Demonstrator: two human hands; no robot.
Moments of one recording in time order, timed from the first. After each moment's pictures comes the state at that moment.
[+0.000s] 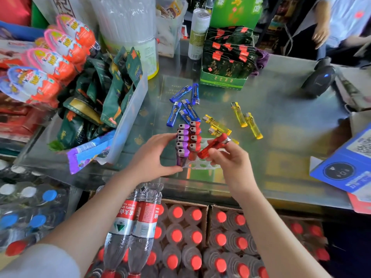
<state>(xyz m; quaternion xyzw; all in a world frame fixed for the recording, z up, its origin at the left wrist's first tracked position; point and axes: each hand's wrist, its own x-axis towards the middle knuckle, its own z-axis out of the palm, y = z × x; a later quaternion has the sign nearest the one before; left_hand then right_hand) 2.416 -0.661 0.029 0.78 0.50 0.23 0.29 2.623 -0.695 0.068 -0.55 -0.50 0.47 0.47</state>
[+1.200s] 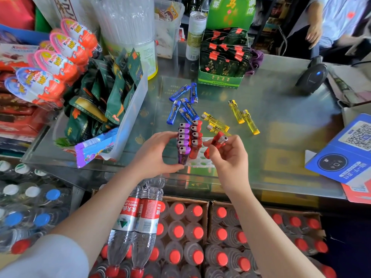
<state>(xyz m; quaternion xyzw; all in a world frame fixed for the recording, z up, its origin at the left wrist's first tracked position) 2.417 -0.663 0.030 0.79 0.49 0.24 0.28 2.606 -0.713 0.069 -0.58 -0.49 0.37 0.54</state>
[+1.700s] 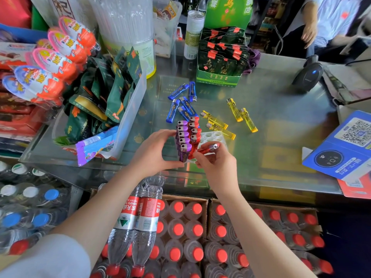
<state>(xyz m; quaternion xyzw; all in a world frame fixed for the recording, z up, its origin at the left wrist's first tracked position) 2.419 -0.667 0.034 0.78 0.51 0.24 0.28 2.591 -0.721 0.065 -0.64 -0.54 0.33 0.43</state>
